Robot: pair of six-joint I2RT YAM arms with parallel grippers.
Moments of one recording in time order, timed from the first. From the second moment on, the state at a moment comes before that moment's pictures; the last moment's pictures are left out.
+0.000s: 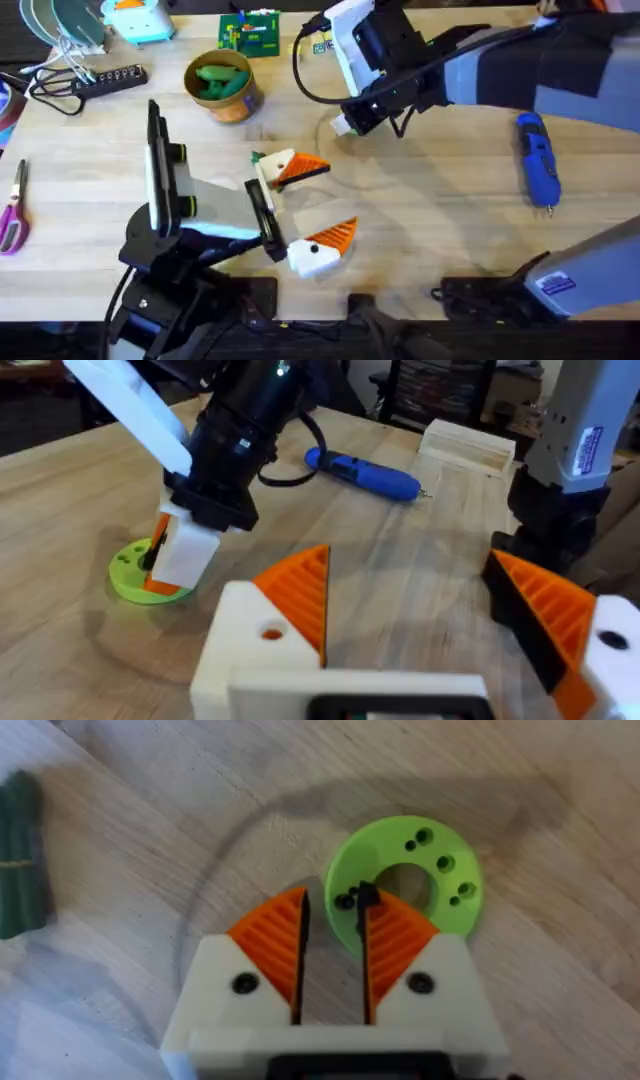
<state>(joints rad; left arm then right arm) -0.35 0.01 0.01 -0.07 0.83 -0.11 0.57 1.78 1.16 -0.46 -0.08 -0.08</state>
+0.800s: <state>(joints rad) -0.35 0.01 0.01 -0.07 0.83 -0.11 0.57 1.80 1.18 -0.46 -0.06 -0.08</state>
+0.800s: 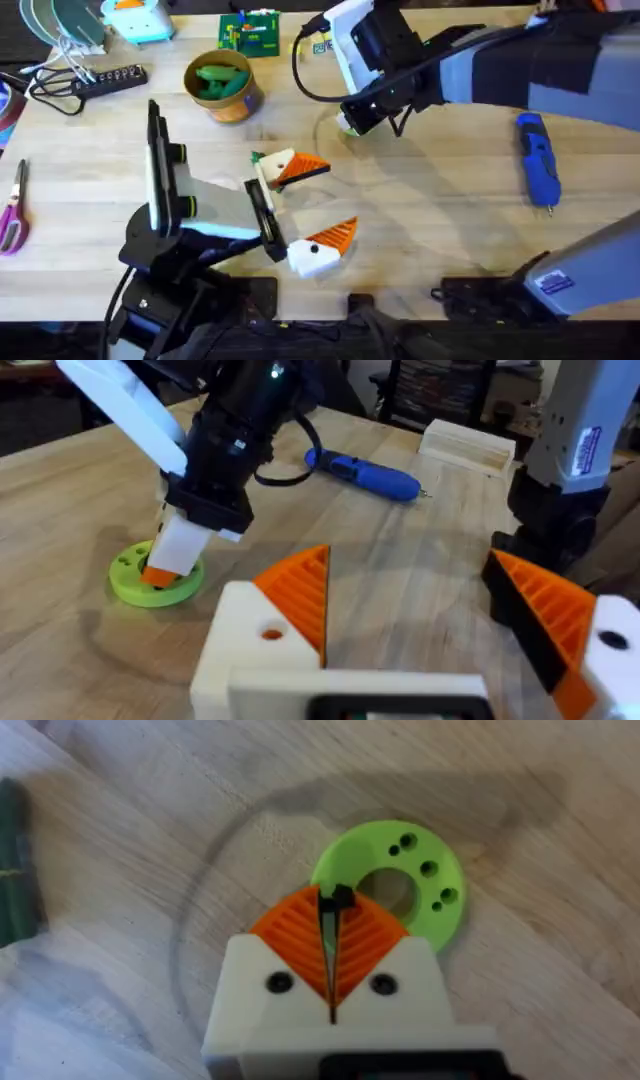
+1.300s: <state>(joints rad) -0.35 0.01 0.01 -0.07 0.83 -0.11 0.58 1.46 1.21 -0.53 -0.07 -0.06</state>
